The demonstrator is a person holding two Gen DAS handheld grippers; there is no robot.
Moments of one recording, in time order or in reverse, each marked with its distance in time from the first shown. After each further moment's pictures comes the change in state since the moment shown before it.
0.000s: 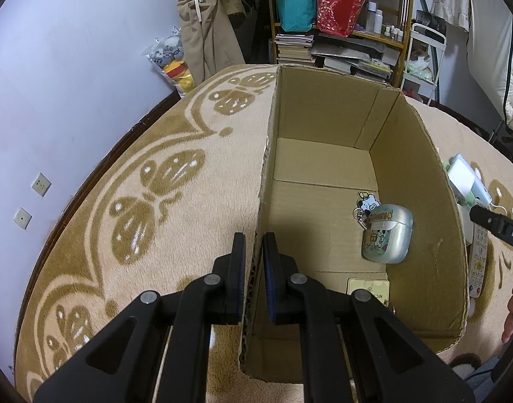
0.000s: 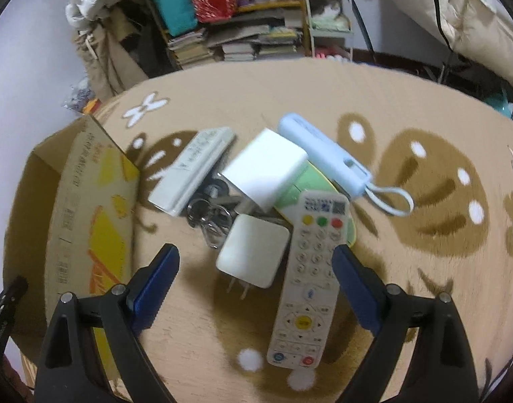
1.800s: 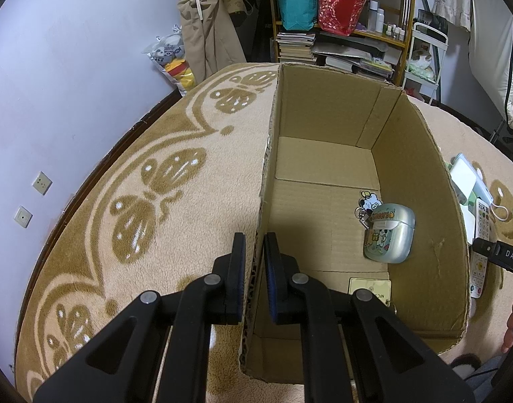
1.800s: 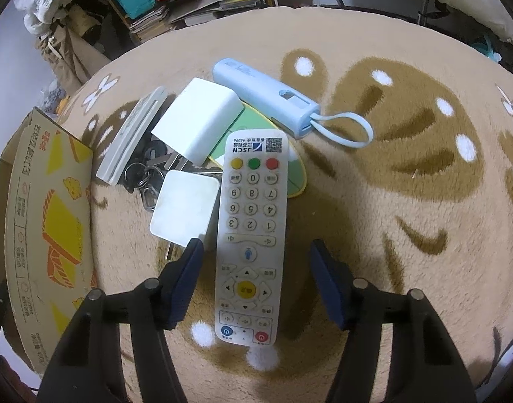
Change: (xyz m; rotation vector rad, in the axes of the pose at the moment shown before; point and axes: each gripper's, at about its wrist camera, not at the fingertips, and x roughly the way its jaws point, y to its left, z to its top) left arm 0.002 0.002 -0.001 -0.002 0.004 0.003; right arm 0.017 -0.048 -0.022 0.125 0.143 -0.033
